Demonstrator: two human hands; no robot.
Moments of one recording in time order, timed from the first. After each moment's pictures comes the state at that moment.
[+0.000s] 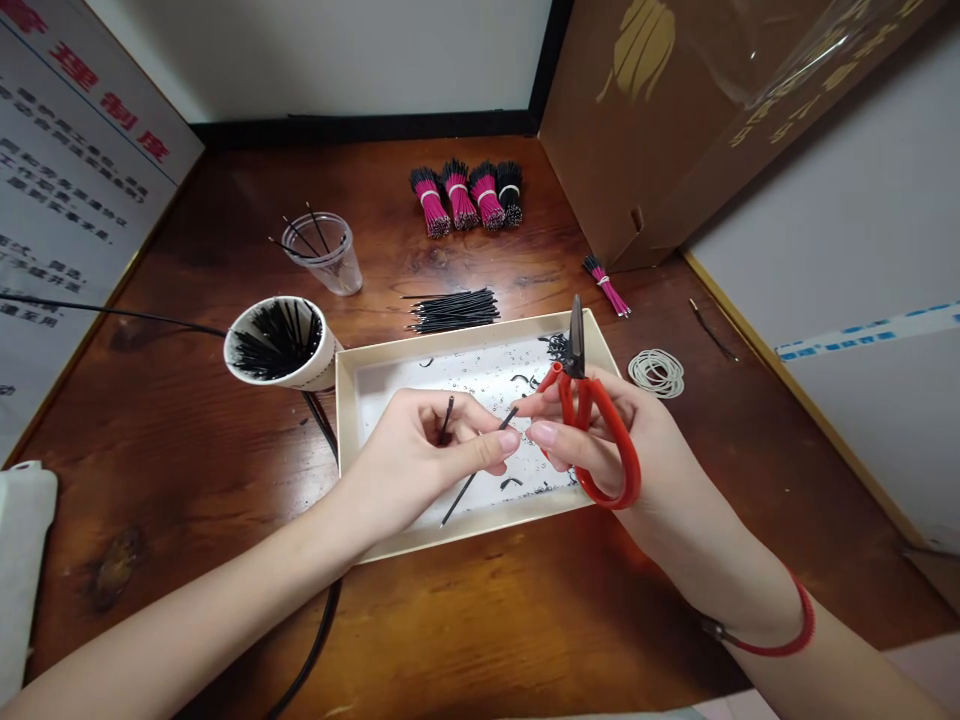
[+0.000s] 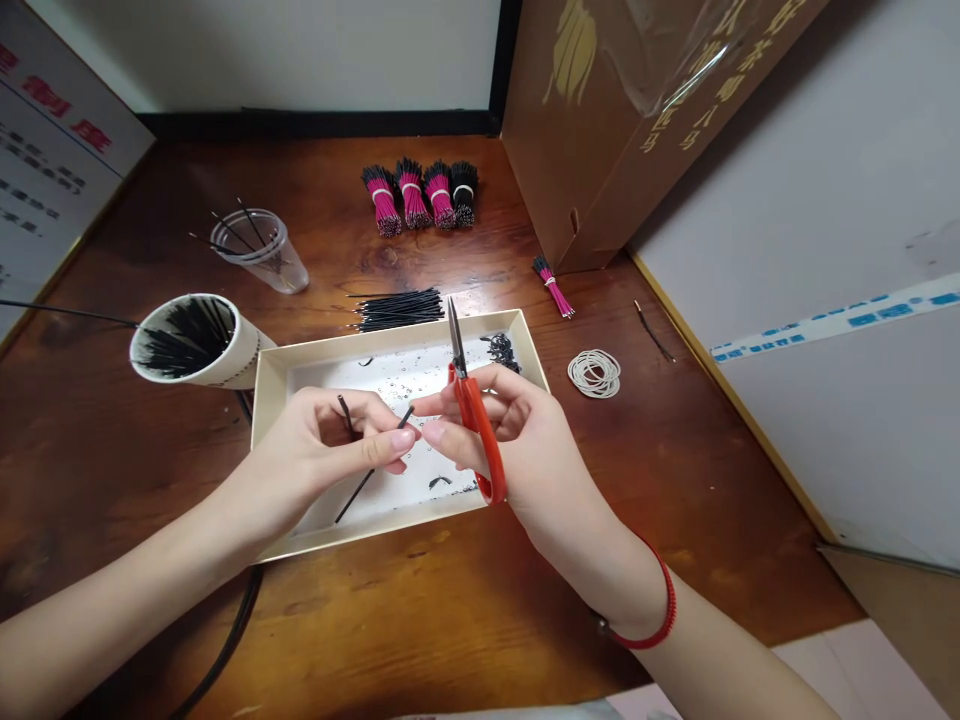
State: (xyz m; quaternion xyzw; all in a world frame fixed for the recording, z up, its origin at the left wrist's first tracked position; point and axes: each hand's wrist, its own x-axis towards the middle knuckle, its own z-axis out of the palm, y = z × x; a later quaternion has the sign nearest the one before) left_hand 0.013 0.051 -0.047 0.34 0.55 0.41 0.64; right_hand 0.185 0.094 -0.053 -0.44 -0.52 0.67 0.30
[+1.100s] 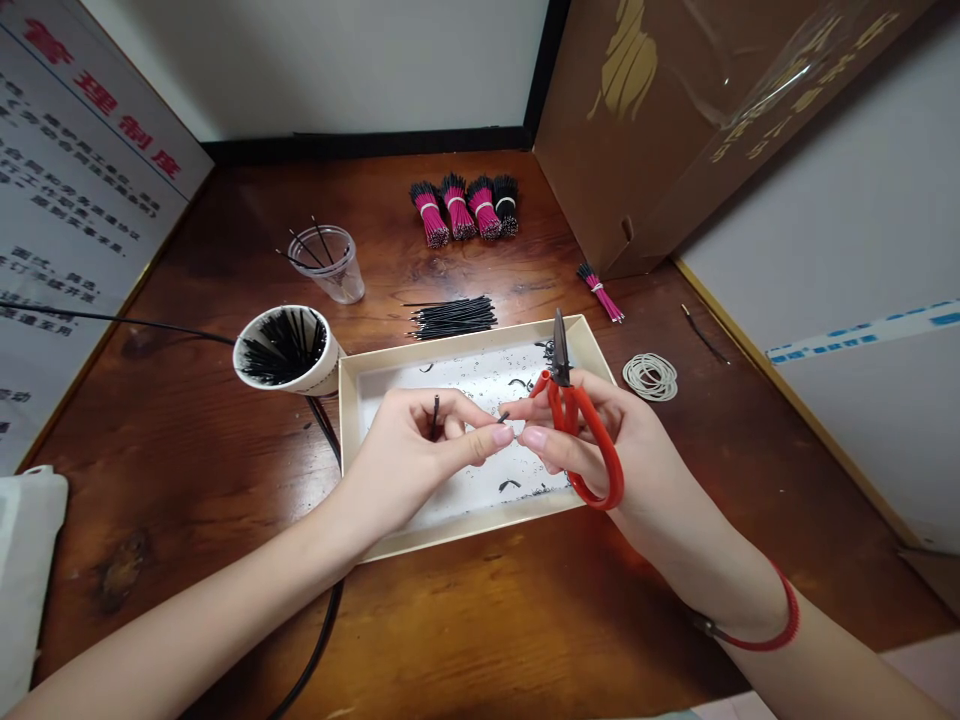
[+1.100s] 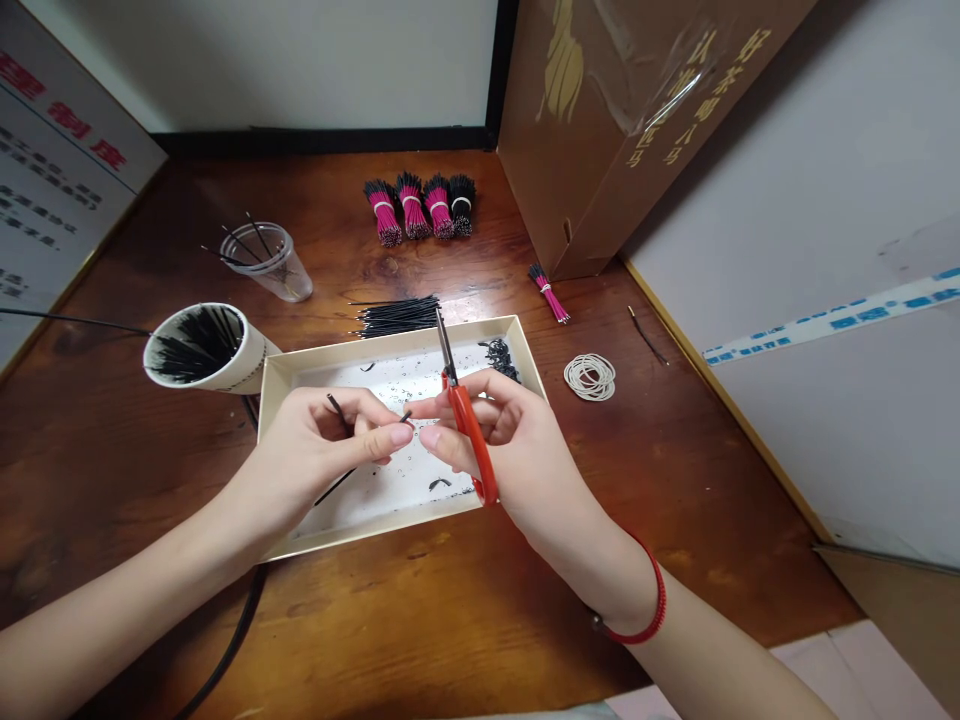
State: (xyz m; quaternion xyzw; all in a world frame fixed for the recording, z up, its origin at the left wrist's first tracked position) left_hand 0.011 0.050 -0.050 0.37 0.59 0.42 0.58; right_hand 0.182 0.093 -0.049 -0.46 -0.50 0.67 0.29
